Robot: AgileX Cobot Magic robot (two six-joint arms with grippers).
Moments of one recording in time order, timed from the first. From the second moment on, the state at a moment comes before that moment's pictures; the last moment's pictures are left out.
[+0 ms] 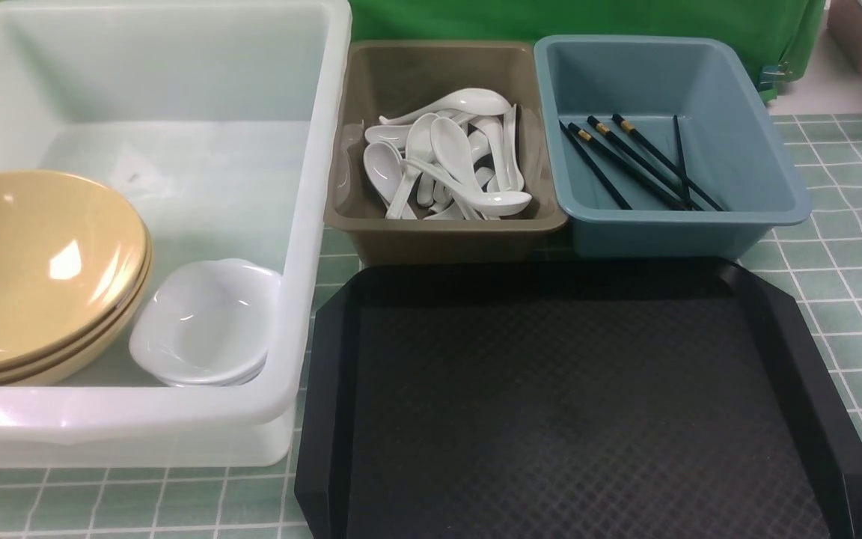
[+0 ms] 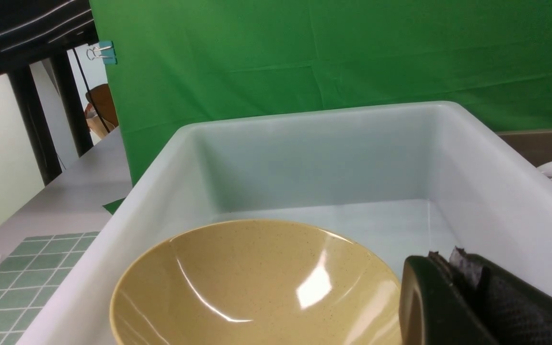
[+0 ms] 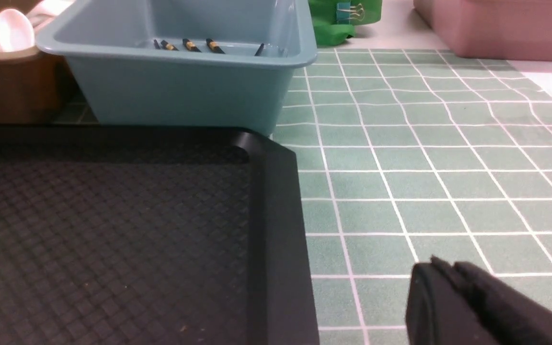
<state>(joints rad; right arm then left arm) -0.04 -0.01 0.03 -0.10 0.30 0.09 -0.11 0.15 -0.26 0.70 0.25 -0.57</state>
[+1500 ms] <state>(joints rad) -0.05 -0.01 0.03 -0.10 0.31 0.10 0.00 -0.01 0.02 -0.07 0.34 0.03</state>
